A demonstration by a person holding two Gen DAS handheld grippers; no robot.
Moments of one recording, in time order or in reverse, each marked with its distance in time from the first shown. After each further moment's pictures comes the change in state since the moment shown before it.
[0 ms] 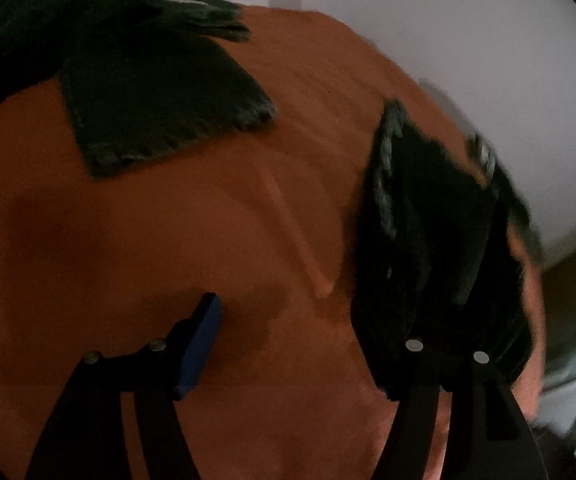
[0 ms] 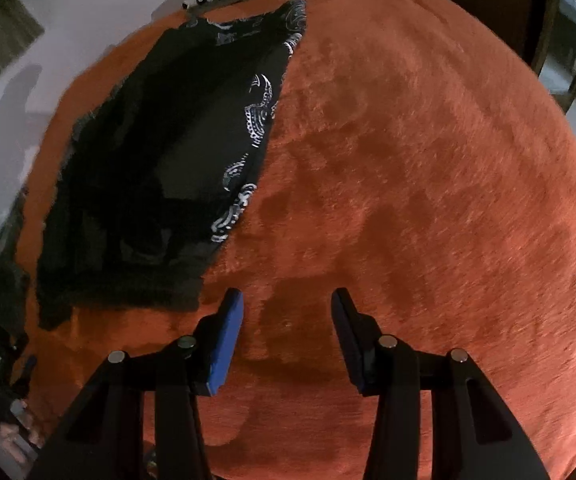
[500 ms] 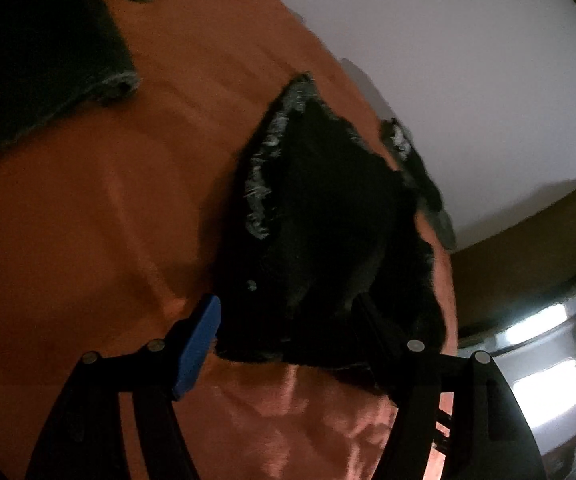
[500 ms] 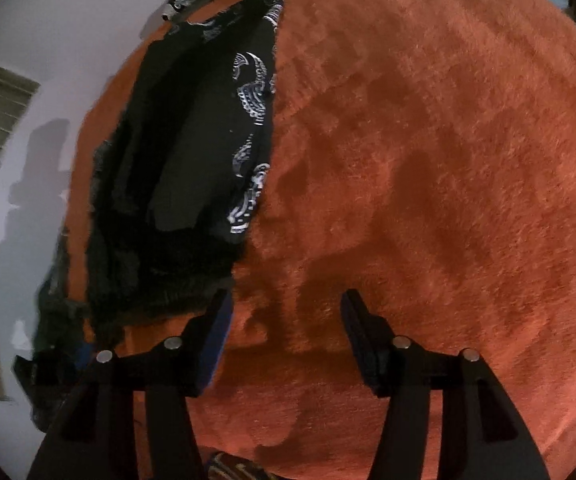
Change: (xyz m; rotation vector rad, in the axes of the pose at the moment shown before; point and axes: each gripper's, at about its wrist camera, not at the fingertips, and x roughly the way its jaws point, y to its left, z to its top) left arm 0.050 -0.040 0.008 0.024 0.146 -0.317; right arm 0.011 -0.006 -0.007 0.157 0.060 0.157
